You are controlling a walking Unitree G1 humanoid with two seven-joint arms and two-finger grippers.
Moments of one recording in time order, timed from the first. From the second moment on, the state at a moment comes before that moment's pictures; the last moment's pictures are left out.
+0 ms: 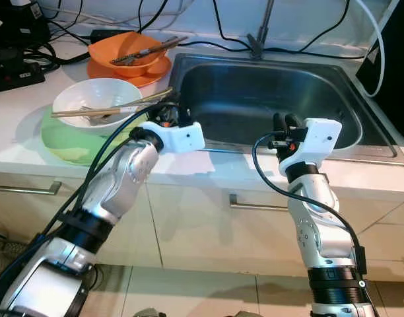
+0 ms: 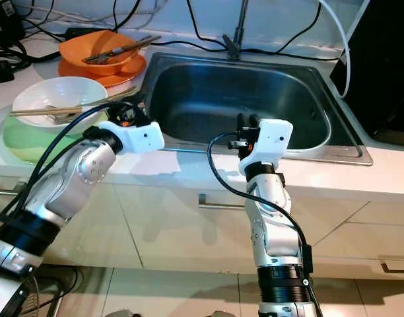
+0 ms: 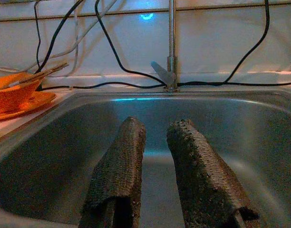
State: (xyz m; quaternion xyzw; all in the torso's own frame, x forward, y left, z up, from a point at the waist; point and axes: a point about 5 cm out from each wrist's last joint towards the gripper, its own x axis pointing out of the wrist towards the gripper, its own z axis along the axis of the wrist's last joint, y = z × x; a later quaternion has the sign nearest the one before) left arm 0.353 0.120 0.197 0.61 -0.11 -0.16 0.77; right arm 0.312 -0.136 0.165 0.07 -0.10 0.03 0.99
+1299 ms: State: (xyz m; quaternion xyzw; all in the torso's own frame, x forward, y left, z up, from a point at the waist) left arm 0.358 0.121 0.215 0.62 -0.15 -0.09 0.77; right arm 0.312 -0.136 0.165 0.07 -0.10 0.03 0.99
